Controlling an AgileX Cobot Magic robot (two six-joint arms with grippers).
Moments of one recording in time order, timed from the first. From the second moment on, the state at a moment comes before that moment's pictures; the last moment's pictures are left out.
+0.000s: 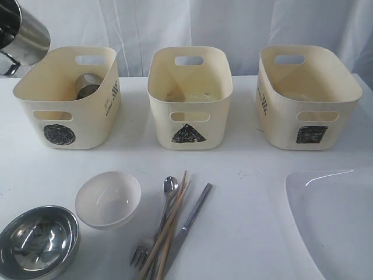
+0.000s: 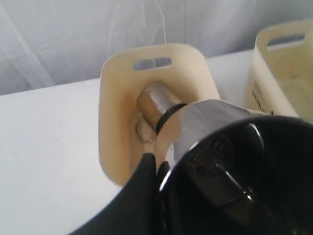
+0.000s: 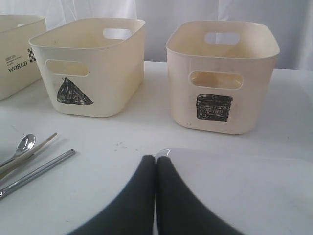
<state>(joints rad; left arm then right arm) -0.07 1.23 -1.17 -0.26 0.54 0.32 0.12 0.00 -0.01 -0.03 0.27 0.09</state>
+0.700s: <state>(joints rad) -0.07 1.70 -1.17 -0.33 0.03 -0.01 0.12 0.00 -0.01 -0.03 0.27 0.10</state>
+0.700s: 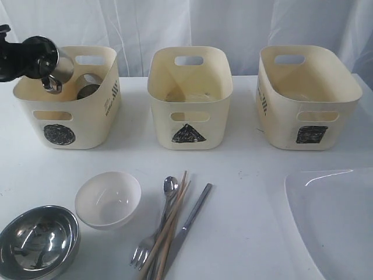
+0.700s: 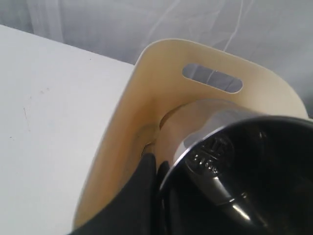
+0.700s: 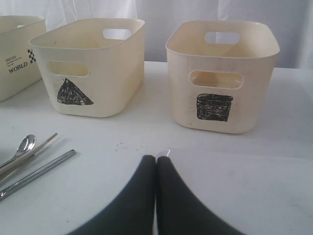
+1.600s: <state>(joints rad) -0.07 1.50 -1.17 -0.21 0.68 0.10 0.12 0.00 -0.01 -0.03 0.27 0.10</state>
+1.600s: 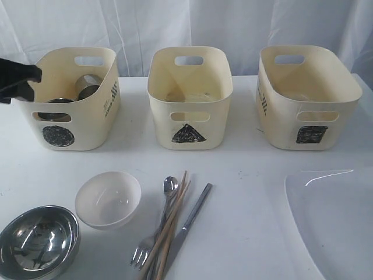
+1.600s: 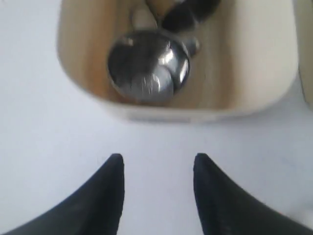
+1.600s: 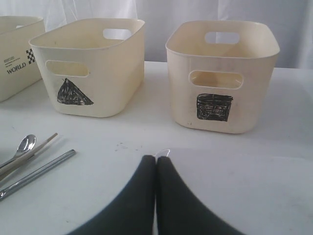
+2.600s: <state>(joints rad) -0.07 1.49 -0.77 -0.48 0.80 0.91 0.12 0.00 -0.01 -0.03 0.27 0.10</state>
